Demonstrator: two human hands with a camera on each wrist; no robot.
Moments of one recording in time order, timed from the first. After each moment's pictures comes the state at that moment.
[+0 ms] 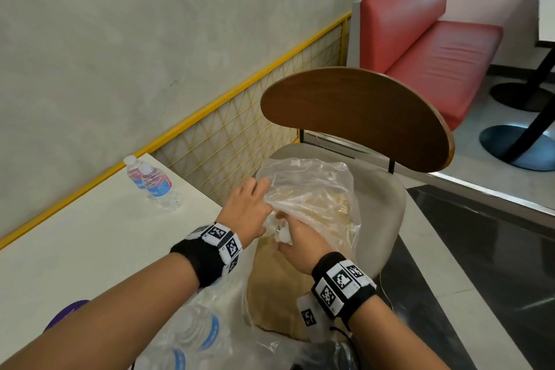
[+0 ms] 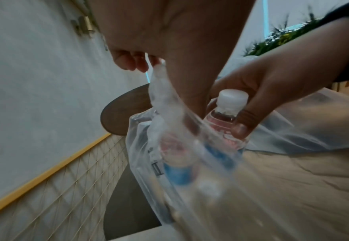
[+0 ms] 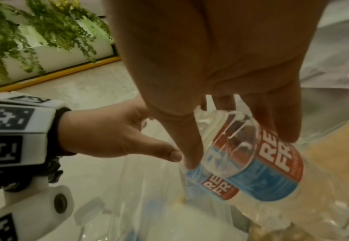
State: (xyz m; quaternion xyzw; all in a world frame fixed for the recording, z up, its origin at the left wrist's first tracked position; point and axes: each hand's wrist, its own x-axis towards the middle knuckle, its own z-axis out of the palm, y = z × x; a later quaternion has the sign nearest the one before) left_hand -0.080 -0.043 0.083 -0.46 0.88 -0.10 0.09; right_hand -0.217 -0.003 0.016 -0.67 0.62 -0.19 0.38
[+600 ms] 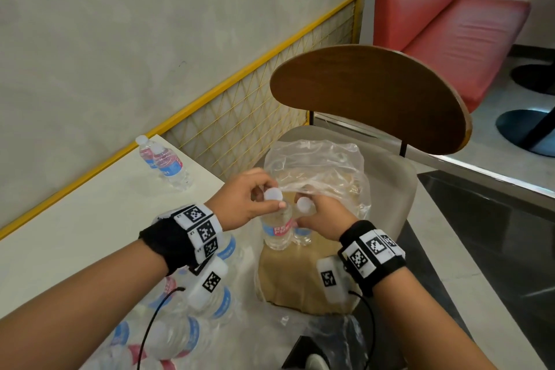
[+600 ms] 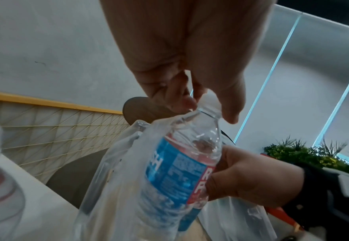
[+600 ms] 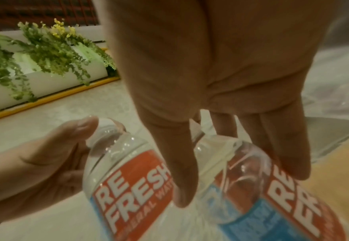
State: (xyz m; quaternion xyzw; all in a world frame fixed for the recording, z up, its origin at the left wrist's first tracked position) left_hand -0.051 -0.027 0.098 -0.45 0.80 0.33 -0.21; right_hand -0.241 -0.006 0.037 -0.68 0.58 -0.21 0.40
